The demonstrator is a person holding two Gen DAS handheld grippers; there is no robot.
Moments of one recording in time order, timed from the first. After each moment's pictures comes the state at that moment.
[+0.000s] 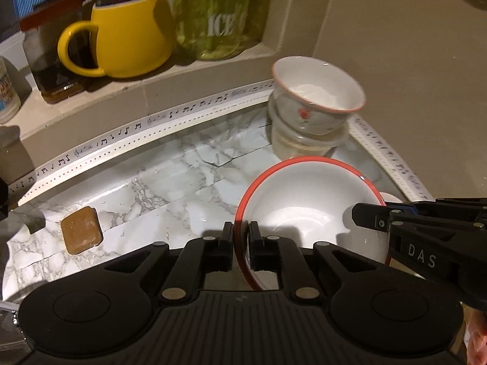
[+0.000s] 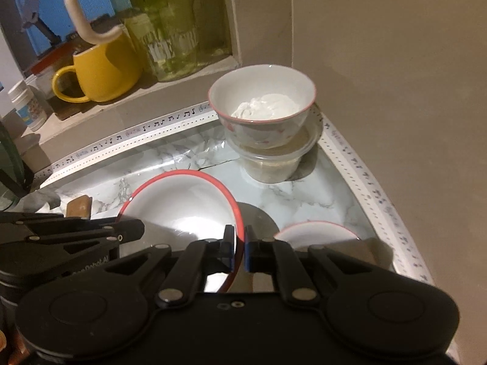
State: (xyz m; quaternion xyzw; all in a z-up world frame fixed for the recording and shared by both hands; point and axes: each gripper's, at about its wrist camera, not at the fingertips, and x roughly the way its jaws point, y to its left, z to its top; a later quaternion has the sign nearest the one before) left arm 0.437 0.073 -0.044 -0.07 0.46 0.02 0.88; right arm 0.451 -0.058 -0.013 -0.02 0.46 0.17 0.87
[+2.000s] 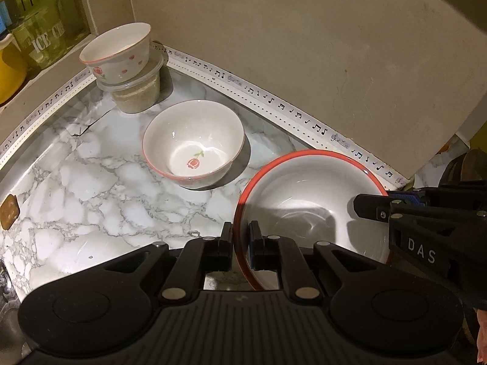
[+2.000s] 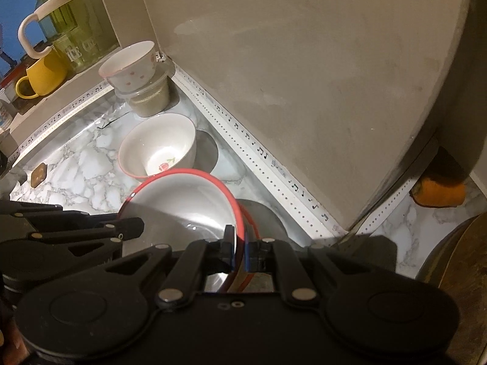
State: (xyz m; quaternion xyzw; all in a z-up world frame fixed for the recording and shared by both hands) left arm 0.369 -0.114 -0.032 0.04 0.50 -0.10 0.86; right arm 0.316 -0.233 -0.009 0.05 0.48 0.05 0.87
